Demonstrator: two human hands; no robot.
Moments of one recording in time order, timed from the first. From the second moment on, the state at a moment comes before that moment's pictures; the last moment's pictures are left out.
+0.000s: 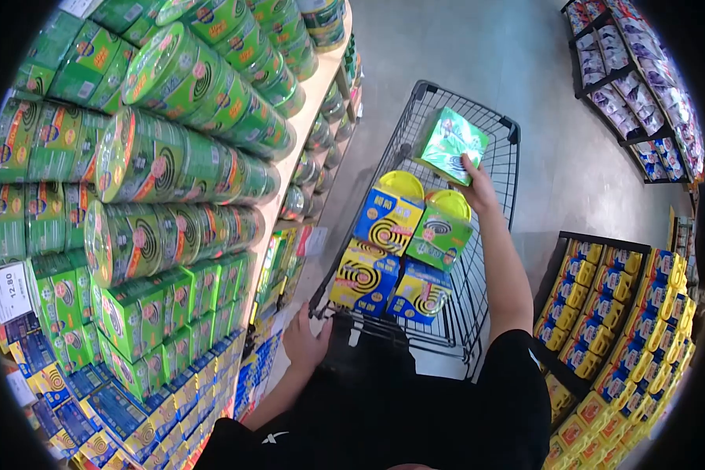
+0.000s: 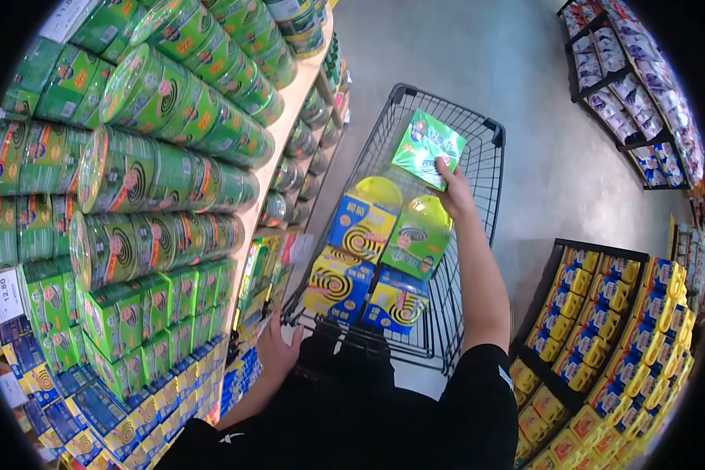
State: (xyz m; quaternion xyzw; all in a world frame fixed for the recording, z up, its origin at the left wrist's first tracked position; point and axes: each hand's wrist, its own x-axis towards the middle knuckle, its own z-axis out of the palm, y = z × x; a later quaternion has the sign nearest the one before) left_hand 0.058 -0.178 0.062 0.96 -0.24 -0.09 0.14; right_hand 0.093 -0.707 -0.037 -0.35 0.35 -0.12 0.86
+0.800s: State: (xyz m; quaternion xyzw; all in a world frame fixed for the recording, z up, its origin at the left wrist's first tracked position) left_hand 0.064 -0.176 0.070 0.94 -0.22 -0.16 0.18; right_hand 0.041 -0.478 0.018 -0.54 0.37 -0.16 0.73
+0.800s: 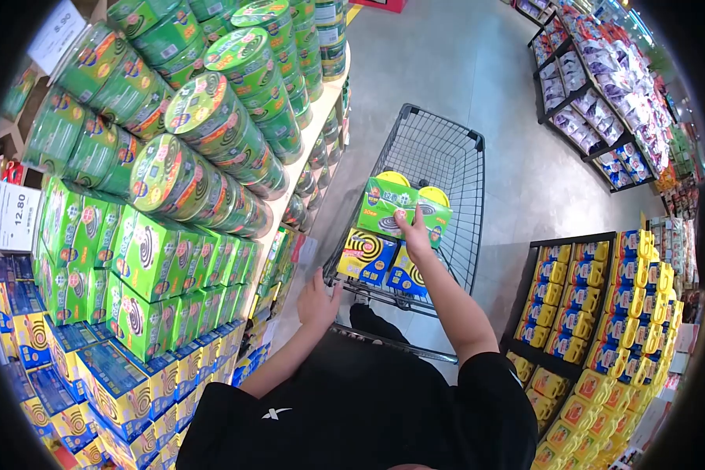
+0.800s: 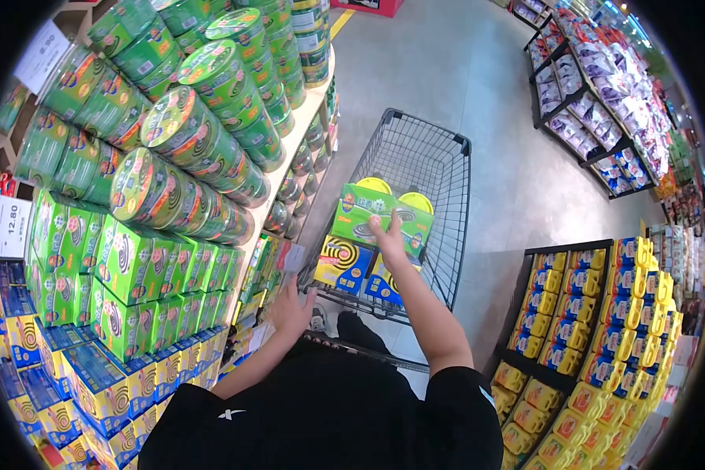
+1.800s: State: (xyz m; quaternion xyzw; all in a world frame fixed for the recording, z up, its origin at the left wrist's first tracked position) left_hand 0.087 -0.100 -0.038 0.80 -0.17 -0.41 0.41; right_hand -0.150 -0.284 0.086 -0.93 0.27 -0.11 0.23
